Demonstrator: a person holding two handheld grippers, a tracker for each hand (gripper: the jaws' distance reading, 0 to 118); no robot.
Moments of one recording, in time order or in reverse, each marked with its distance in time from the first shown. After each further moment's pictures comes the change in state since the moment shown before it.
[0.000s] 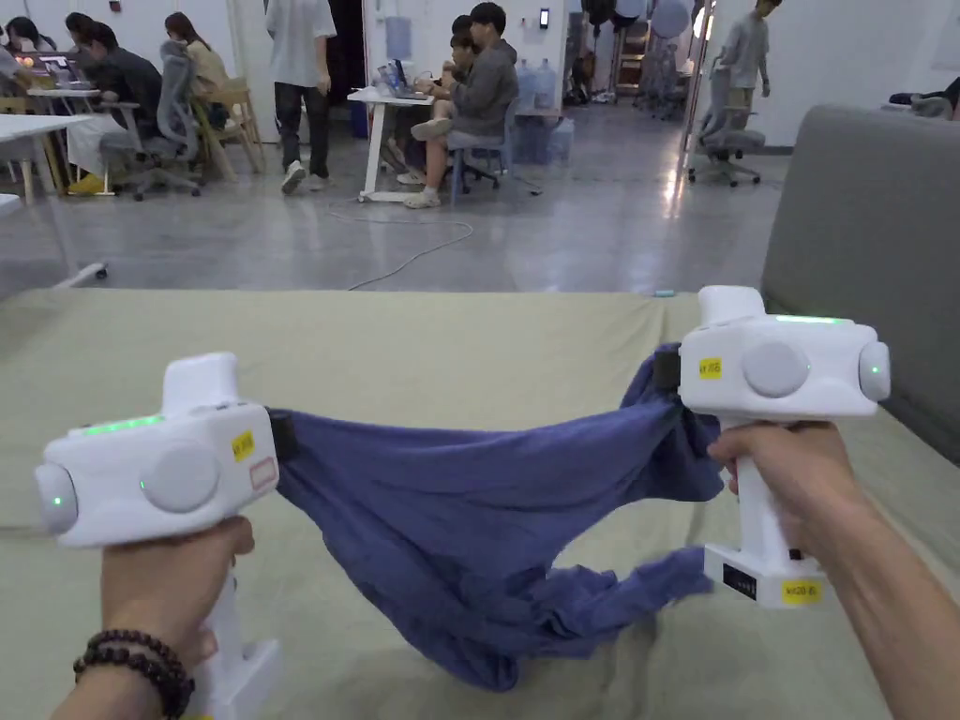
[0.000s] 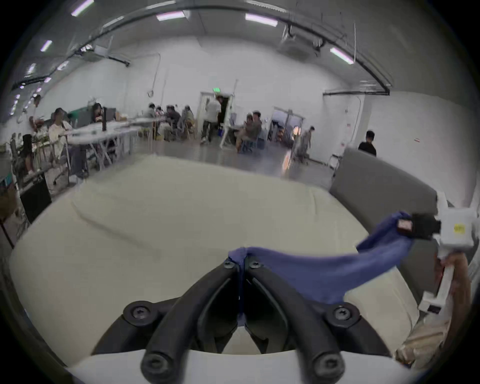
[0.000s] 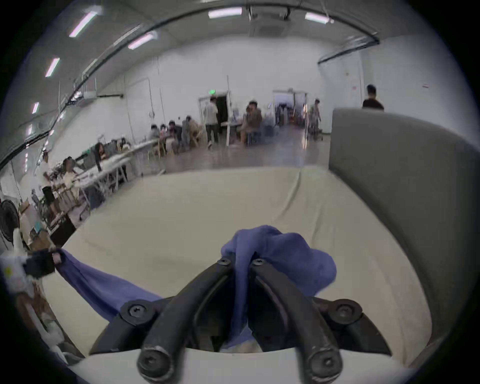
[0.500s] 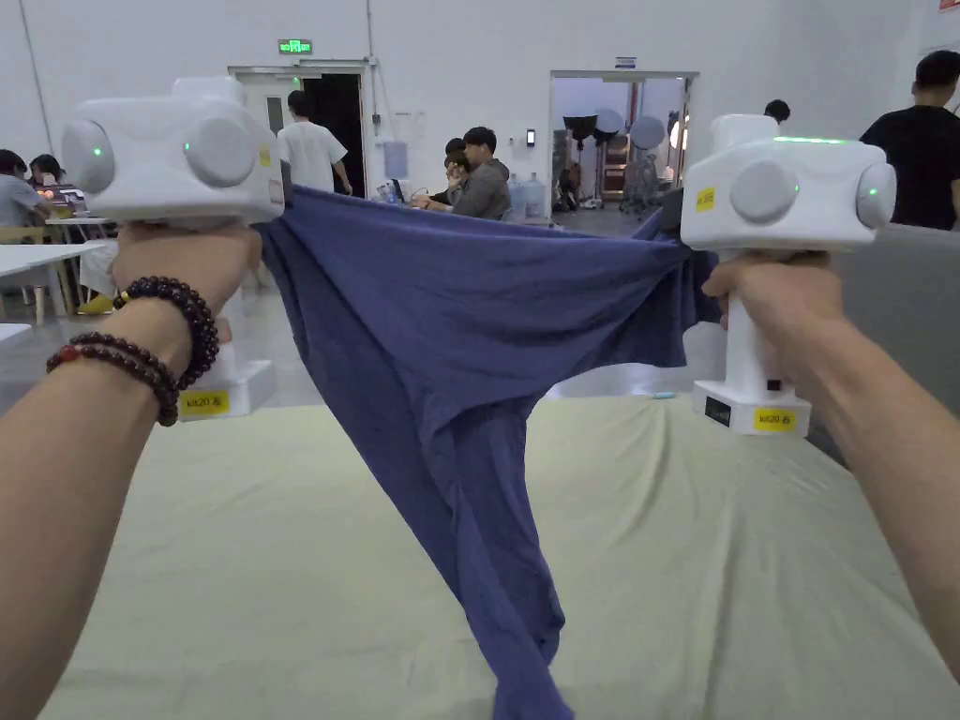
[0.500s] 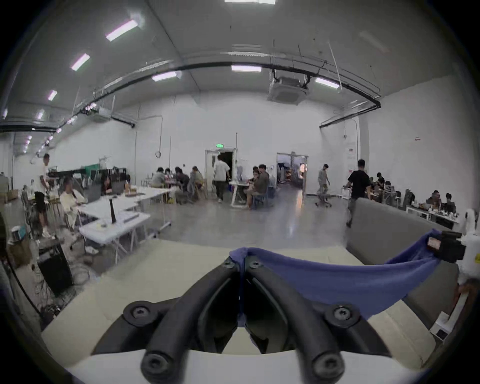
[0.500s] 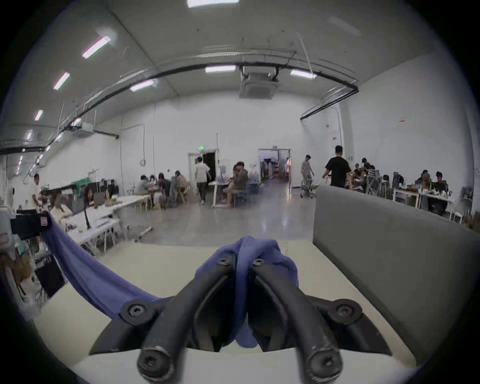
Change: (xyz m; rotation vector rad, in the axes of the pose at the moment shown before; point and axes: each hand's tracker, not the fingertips) left arm 0.079 0.263 0.018 0.318 0.100 -0.157; right arm -0.024 0.194 0.050 0.330 -0.096 -0.028
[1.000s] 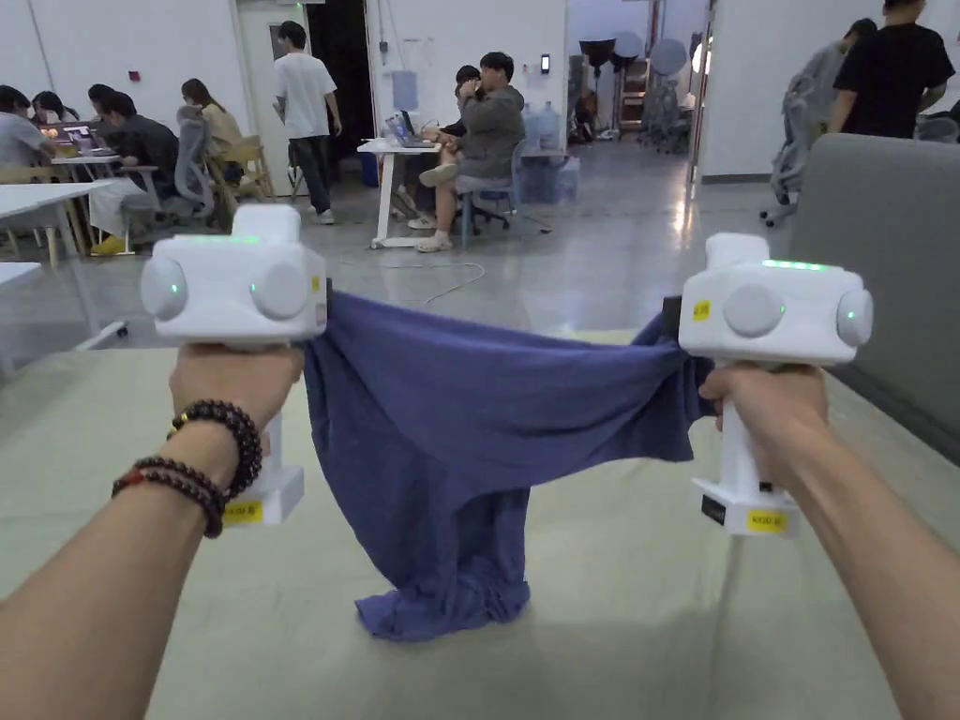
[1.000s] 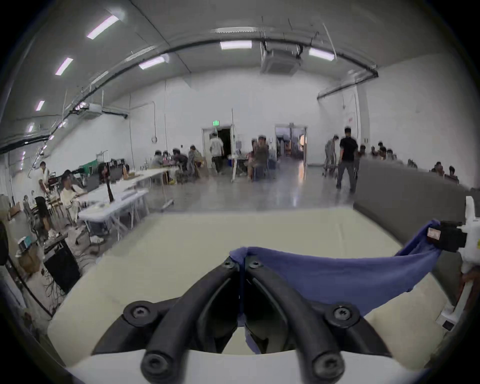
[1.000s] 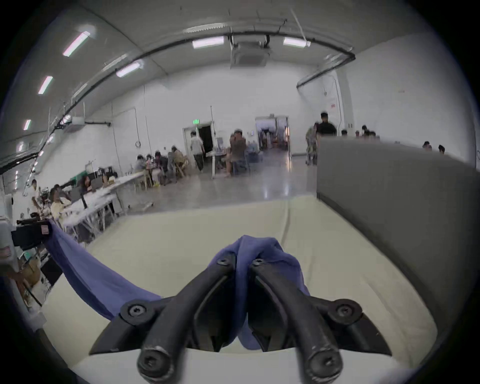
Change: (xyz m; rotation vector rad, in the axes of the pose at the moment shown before) left arm 0.004 -0.187 -0.043 -0.272 0.003 -0.094; right arm 0.015 -0.187 -0.053 -0.275 0.006 -0.048
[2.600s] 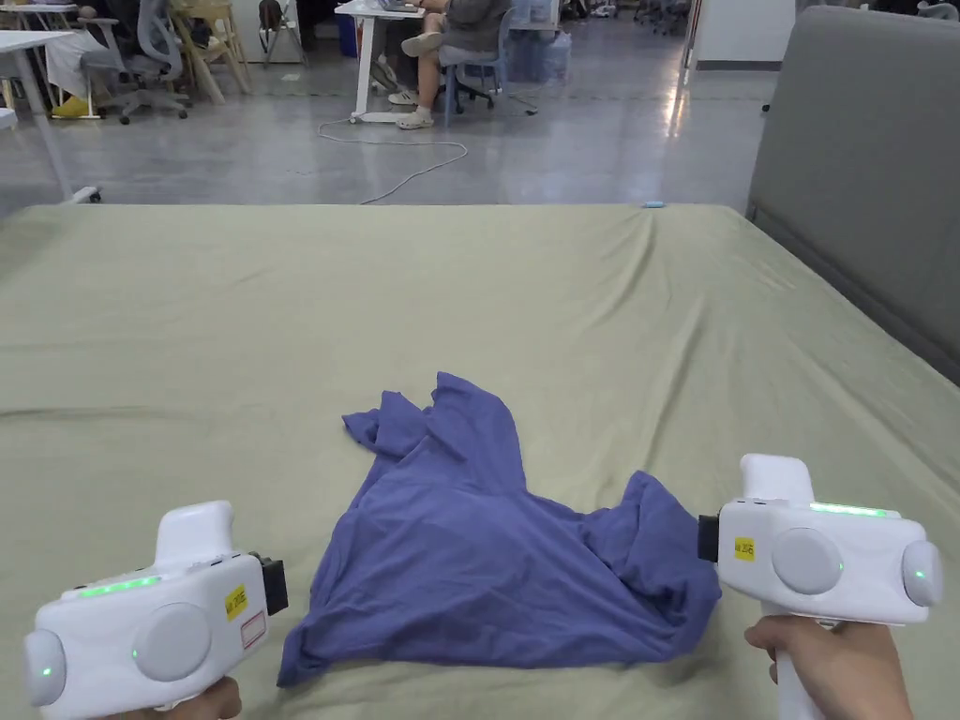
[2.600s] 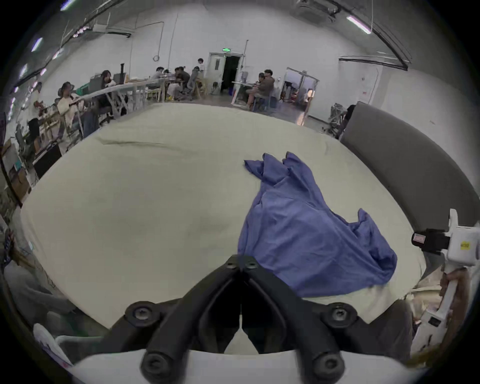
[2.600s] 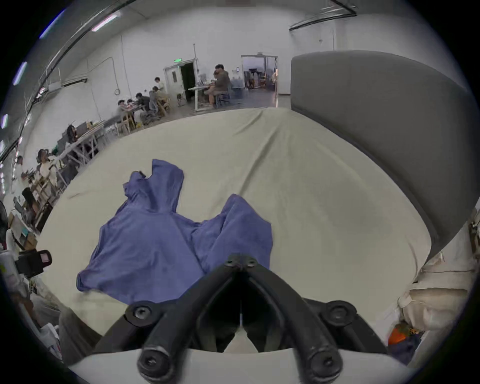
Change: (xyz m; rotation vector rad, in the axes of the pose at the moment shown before) left arm -0.032 -0.315 0.188 -0.368 -0.105 0.205; right arm 0.054 -0.270 0.177 -0.346 -0.067 0.001
